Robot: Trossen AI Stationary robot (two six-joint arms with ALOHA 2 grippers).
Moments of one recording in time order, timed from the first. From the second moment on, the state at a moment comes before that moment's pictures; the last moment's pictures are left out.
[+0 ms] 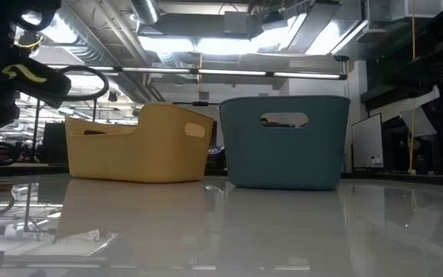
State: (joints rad) left arm -0.54 1.51 0.79 -0.80 0.00 -1.08; right arm 0.43 0.00 0.18 -0.38 0.48 0.10
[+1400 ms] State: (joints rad) left arm -0.54 1.55 0.80 -0.81 0.03 -1.09; right arm 0.43 0.00 0.18 -0.38 0.48 0.10
